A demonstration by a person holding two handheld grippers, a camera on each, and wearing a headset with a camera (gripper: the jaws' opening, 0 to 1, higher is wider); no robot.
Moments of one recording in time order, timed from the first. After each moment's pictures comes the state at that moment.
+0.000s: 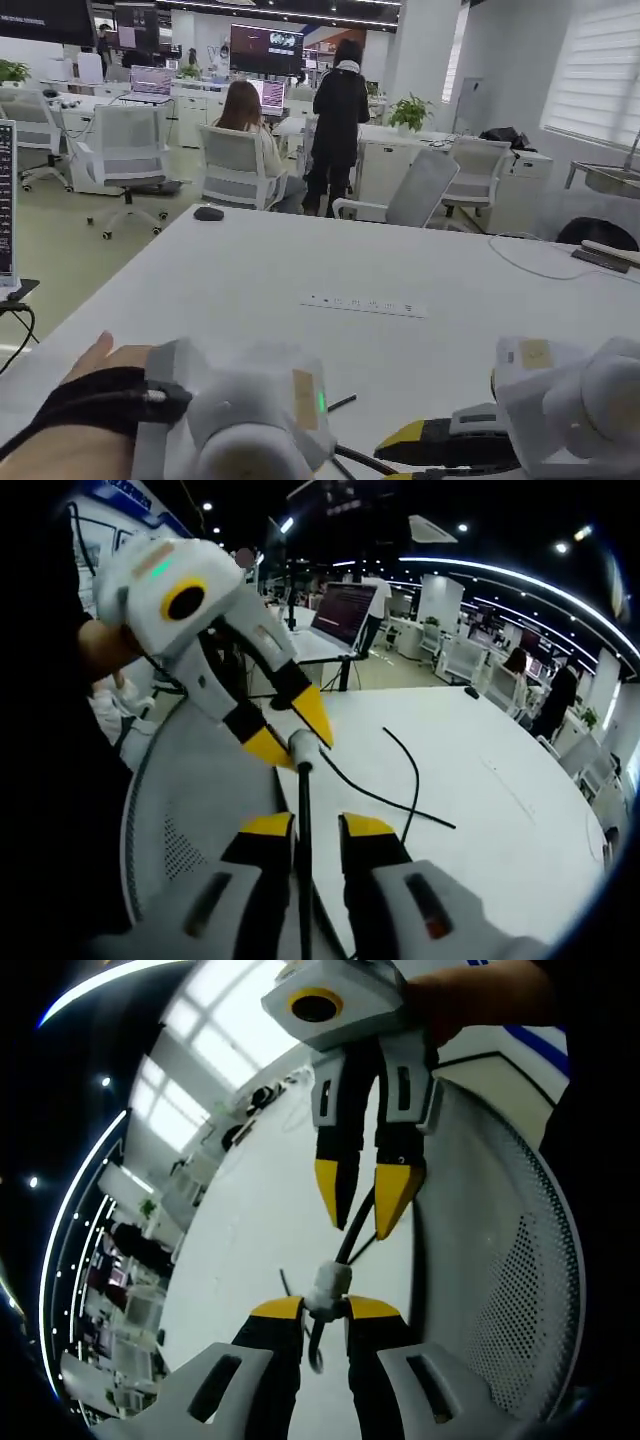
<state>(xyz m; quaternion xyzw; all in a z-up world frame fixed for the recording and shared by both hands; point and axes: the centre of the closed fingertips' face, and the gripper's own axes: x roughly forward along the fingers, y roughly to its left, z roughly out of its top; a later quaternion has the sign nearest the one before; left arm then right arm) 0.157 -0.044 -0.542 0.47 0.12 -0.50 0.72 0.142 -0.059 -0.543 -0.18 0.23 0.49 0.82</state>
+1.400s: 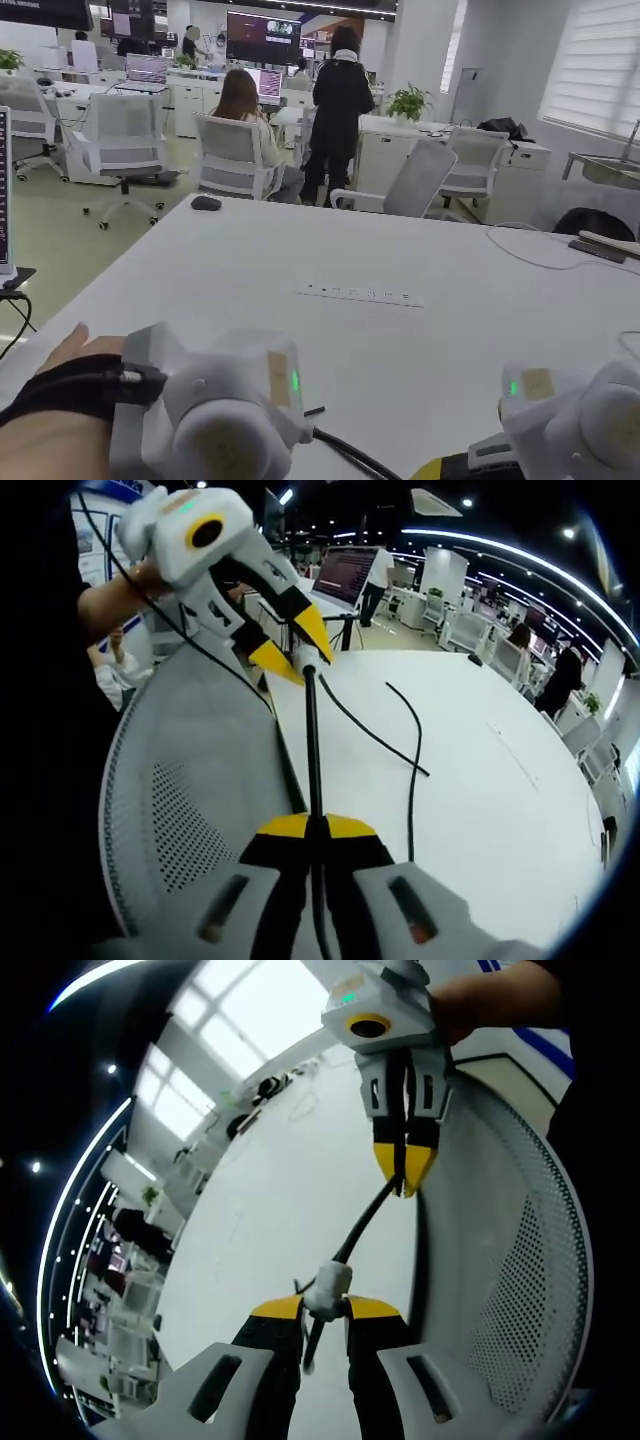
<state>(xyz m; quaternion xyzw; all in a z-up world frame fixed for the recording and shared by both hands) 0.169 -0.023 -0.547 0.46 0.14 -0.48 0.73 0.126 -0.100 -0.594 -0.22 0.29 0.47 0.80</state>
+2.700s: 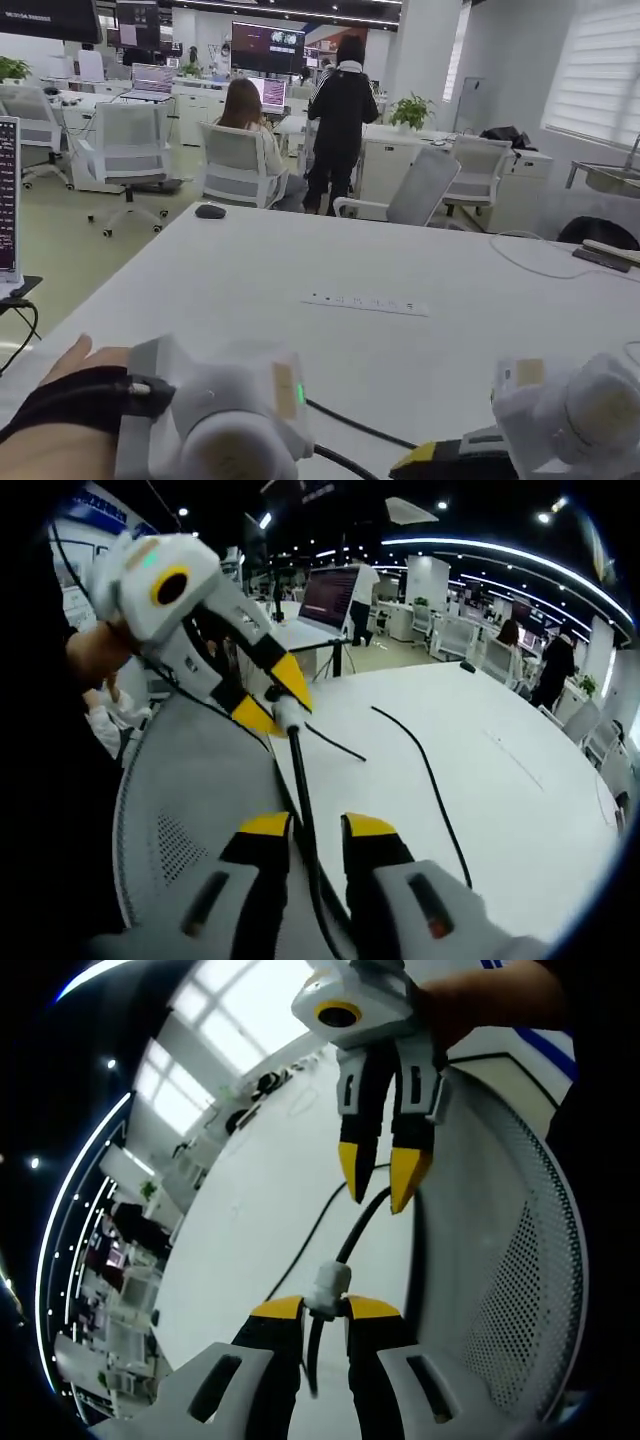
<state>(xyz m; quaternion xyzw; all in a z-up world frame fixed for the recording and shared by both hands) 0.166 -0.021 -0.548 0.46 0.15 -0.48 0.73 0.141 -0.067 -0.554 -0.13 0.25 0.48 0.83</state>
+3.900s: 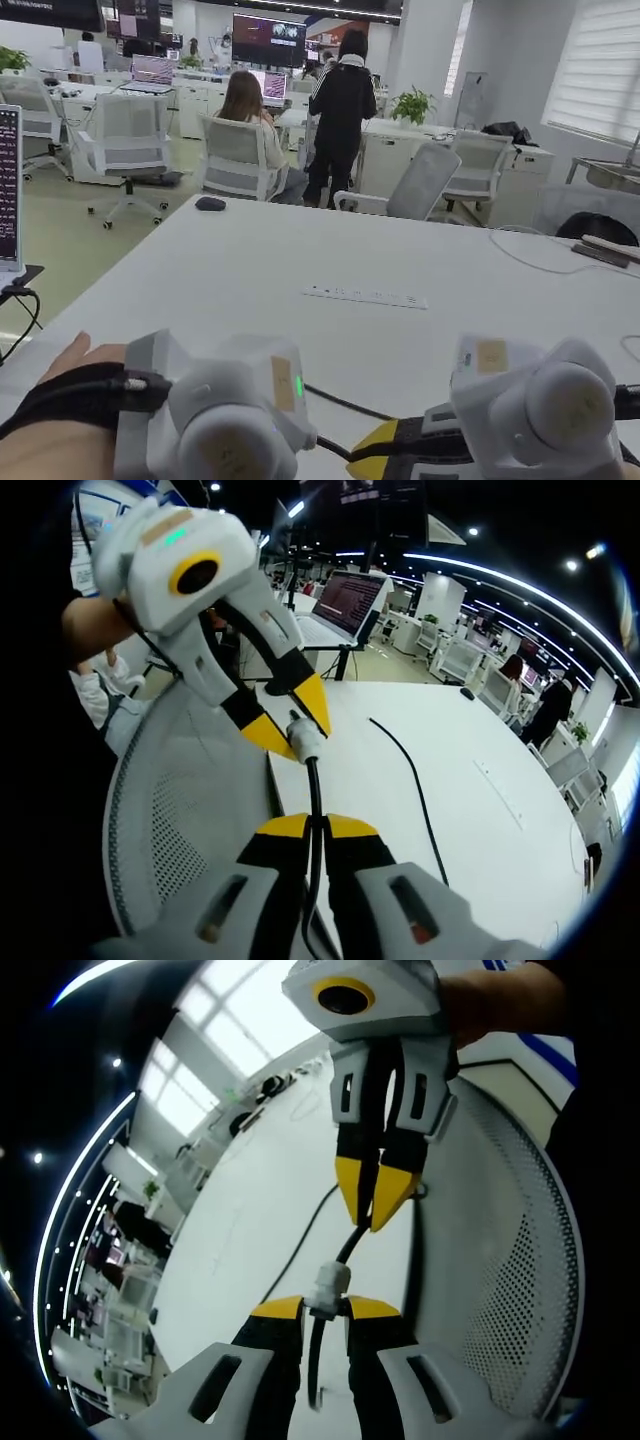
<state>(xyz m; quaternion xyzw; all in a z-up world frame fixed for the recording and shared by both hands) 0.161 -0.021 -0.550 0.45 0.15 -0.48 0.74 0.140 -0.058 -0.562 -0.24 0.24 0.46 0.82</state>
